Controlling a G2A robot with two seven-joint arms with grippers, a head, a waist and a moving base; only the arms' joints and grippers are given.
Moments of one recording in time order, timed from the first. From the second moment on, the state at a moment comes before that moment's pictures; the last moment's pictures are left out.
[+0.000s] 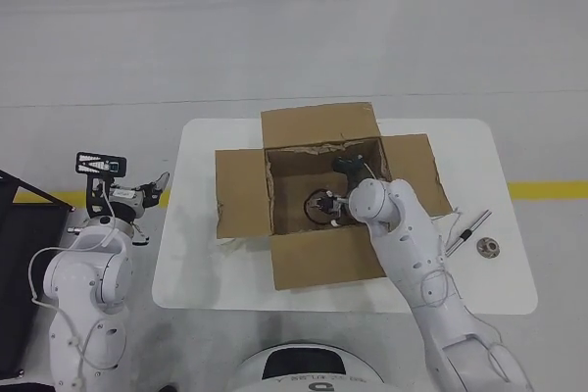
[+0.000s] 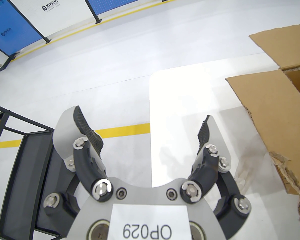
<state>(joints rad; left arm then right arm) 1.66 -1.44 -1.81 -2.04 1.54 -0.24 -0.53 -1.14 -1.48 1.23 -1.40 -0.98 0.32 1.17</state>
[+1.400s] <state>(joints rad) 1.66 -1.44 -1.81 -2.04 1.54 -0.24 -0.53 -1.22 -1.45 1.28 -1.56 -0.96 0.26 1.10</state>
